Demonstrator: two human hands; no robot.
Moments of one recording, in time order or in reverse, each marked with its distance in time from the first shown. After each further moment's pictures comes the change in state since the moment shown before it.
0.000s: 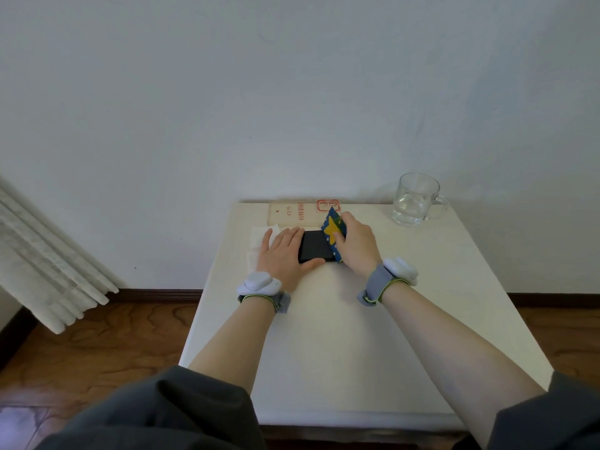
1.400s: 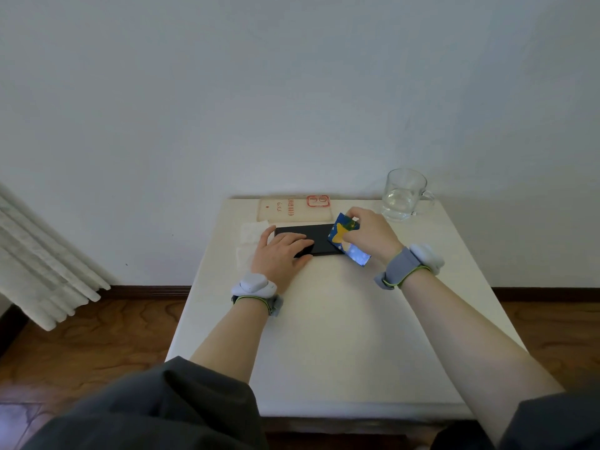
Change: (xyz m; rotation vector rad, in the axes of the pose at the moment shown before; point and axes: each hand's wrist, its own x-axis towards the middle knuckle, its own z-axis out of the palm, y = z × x) left_hand -0.009 0.005 0.004 -0.071 0.224 0.218; right_hand 0.008 0.025 -0.042 0.016 -0.169 0.096
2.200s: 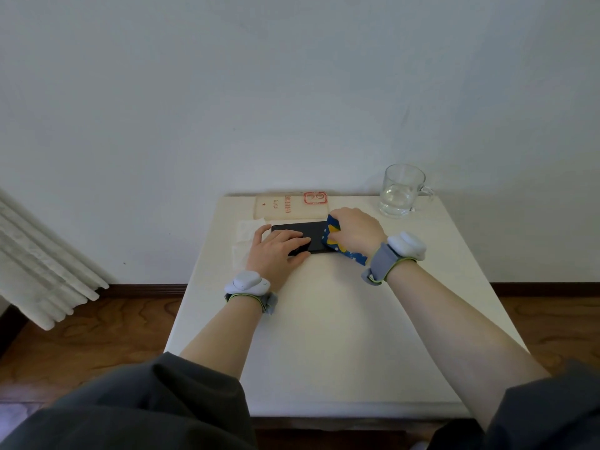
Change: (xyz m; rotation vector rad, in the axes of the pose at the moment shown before) left_hand 0.001 -0.002 0.000 -0.038 0.015 -0.008; right_hand 0.005 -0.016 0.008 -0.406 -0.080 -0.138
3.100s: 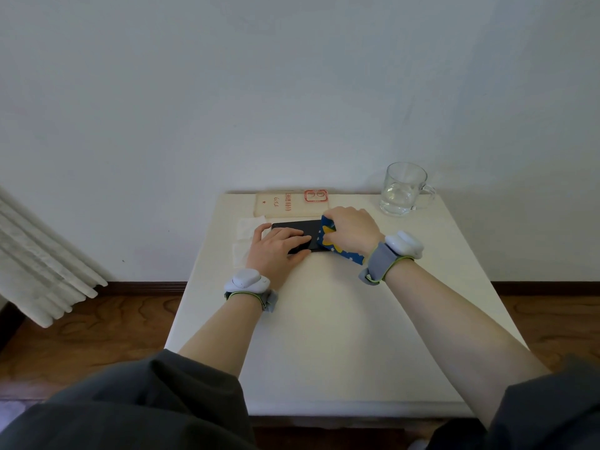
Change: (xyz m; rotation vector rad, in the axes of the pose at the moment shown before) left_hand 0.000 0.001 -0.003 -0.023 -0.033 -0.029; right_hand 0.000 -0.006 0.003 -0.067 0.010 -0.085
